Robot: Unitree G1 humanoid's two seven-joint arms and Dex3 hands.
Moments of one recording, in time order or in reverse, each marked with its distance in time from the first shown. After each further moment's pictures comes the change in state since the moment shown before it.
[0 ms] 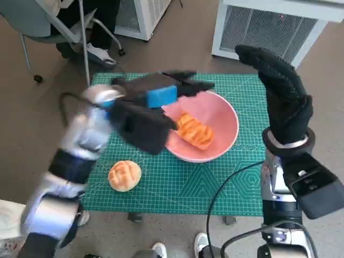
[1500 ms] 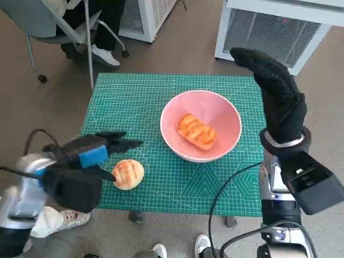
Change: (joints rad) left arm 0.617 0.277 0.087 -0.239 0.030 0.030 0.021; right arm -0.018 -0.001 0.007 0.050 0.013 -0.010 0.029
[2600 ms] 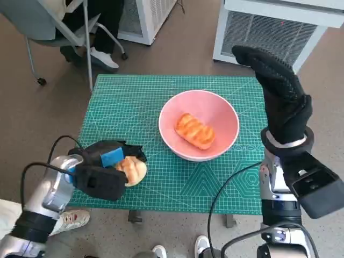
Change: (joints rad) left arm -0.080 -0.062 -0.073 0.137 0.019 0.018 0.034; right arm 0.002 -0.001 -0.001 -0.032 0.023 0.005 0.006
